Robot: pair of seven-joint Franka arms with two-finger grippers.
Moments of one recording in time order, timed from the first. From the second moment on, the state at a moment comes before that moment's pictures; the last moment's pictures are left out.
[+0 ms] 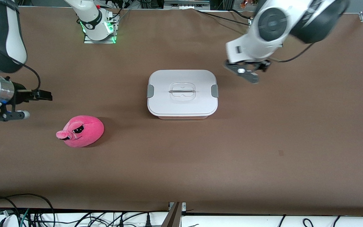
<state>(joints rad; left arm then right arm) -0.22 0.22 -0.40 -1.60 -0.01 1.43 0.02 -0.04 0.29 0.00 -1.62 -0.04 1.69 -0.16</state>
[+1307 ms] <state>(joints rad) -0.46 0.67 -0.39 -1.35 0.03 1.87 0.46 -0.04 0.39 0.04 -1.84 0.11 2.30 -0.44</state>
